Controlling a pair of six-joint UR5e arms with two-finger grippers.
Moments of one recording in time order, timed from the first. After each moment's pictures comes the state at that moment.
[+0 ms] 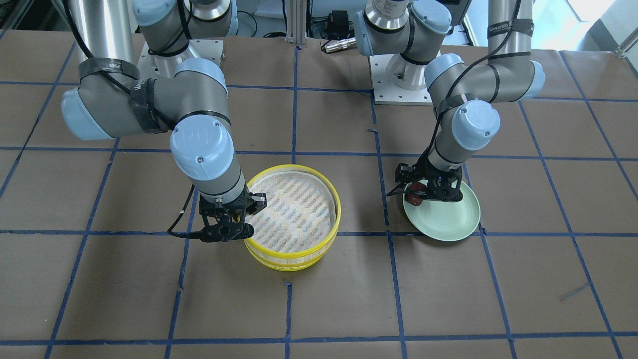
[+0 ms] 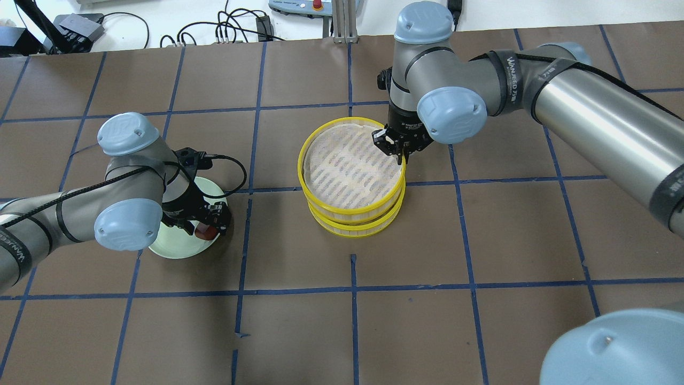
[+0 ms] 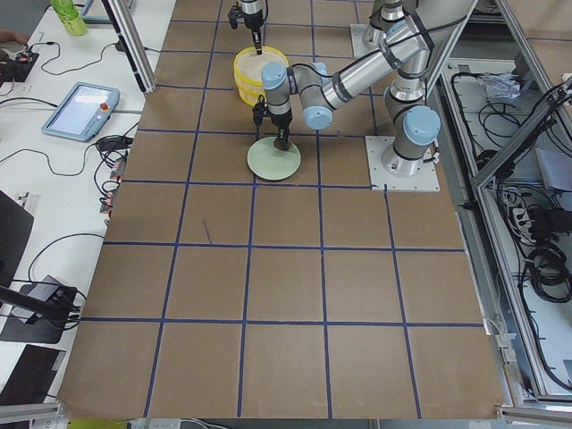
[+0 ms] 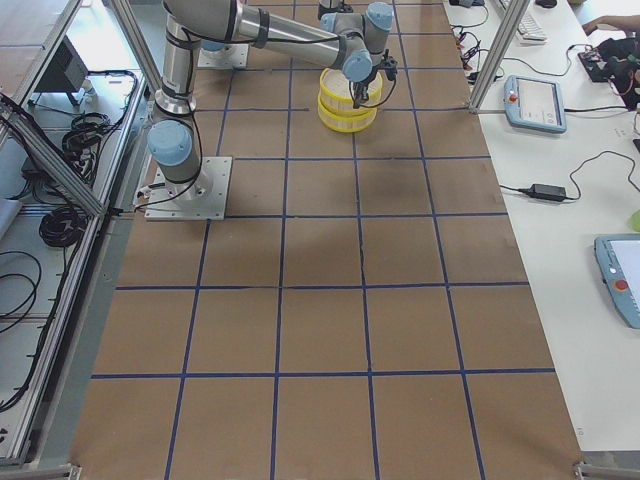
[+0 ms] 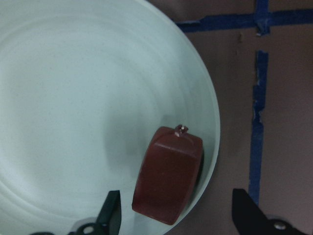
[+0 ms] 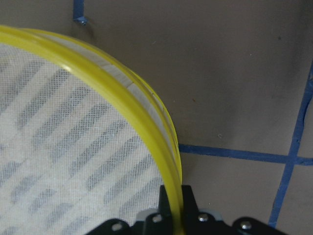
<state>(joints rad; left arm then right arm) -1.41 -1.75 -2.14 -0.98 1.57 0.21 1.78 -1.16 1.59 -1.92 -1.54 0.08</state>
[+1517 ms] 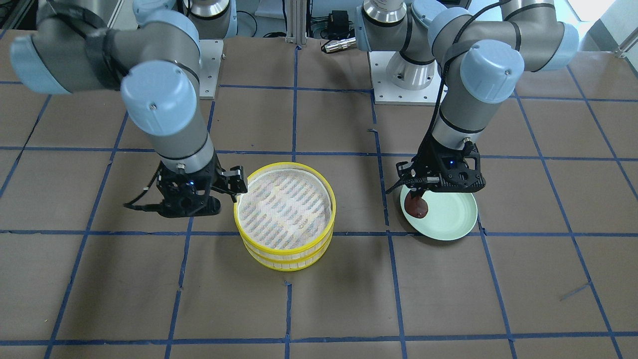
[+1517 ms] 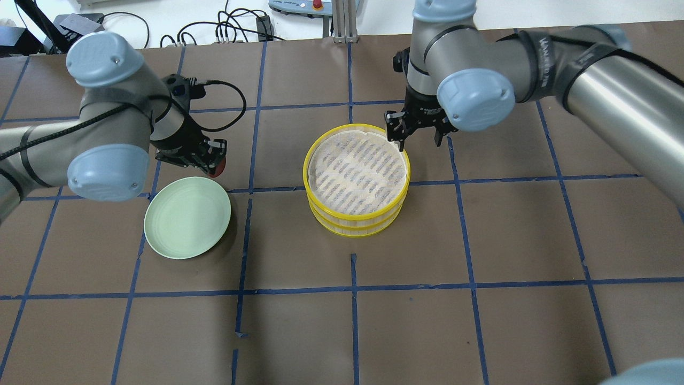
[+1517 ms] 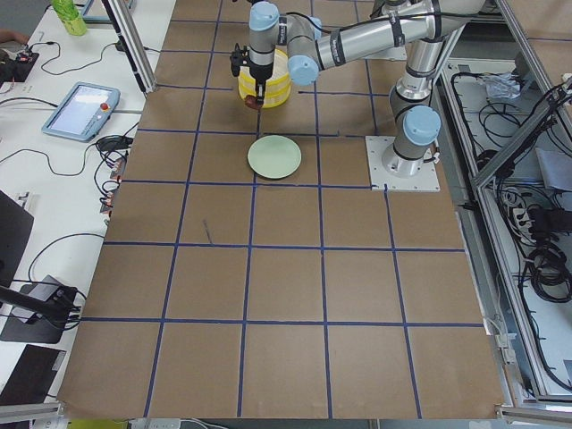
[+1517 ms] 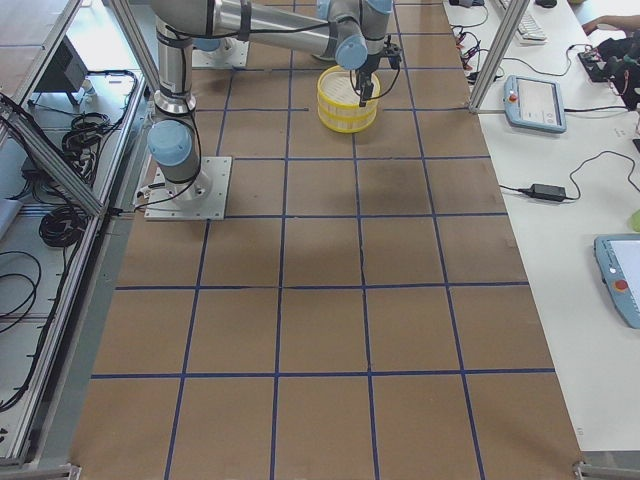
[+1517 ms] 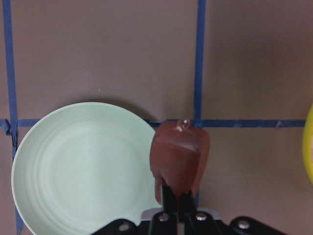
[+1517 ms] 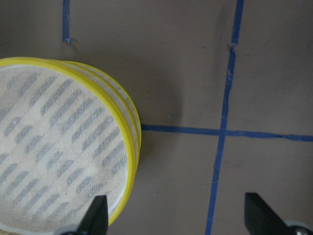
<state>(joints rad) -1.56 -1.68 -1.80 -1.12 1.50 -0.05 1.69 -1.34 1.54 -1.74 -1.55 0.04</state>
